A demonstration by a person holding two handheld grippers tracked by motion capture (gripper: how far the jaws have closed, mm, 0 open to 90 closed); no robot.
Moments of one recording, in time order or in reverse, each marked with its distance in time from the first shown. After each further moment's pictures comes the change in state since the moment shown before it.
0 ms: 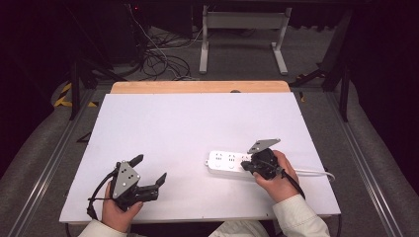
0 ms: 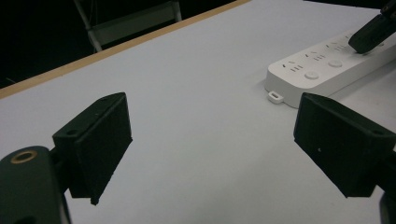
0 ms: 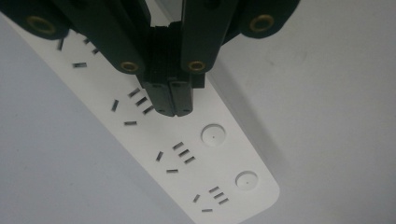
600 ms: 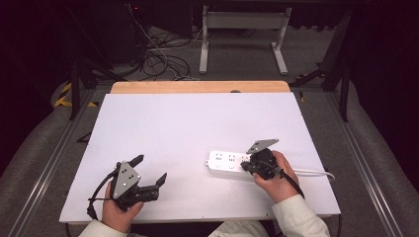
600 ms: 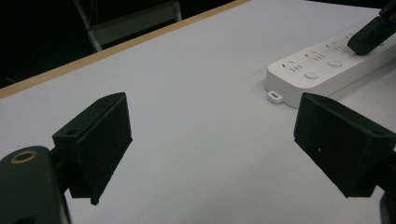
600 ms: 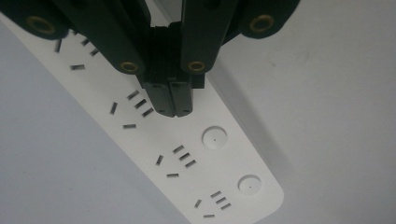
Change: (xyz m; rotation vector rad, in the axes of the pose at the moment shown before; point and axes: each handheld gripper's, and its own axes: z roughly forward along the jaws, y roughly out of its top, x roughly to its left) left arm -0.001 0.000 0.000 0.001 0.001 0.001; right arm 0.002 0.001 0.002 0.020 -0.011 0.003
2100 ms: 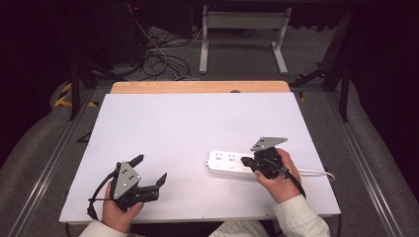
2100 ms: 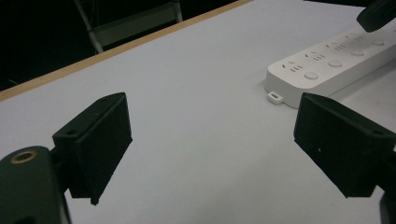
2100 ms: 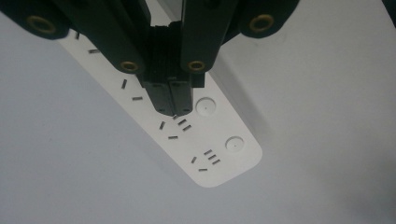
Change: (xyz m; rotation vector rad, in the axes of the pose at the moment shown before) left arm -0.001 0.001 -0.001 -0.005 0.006 0.010; right arm 0.005 0.007 -0.024 -0.116 -0.002 0.012
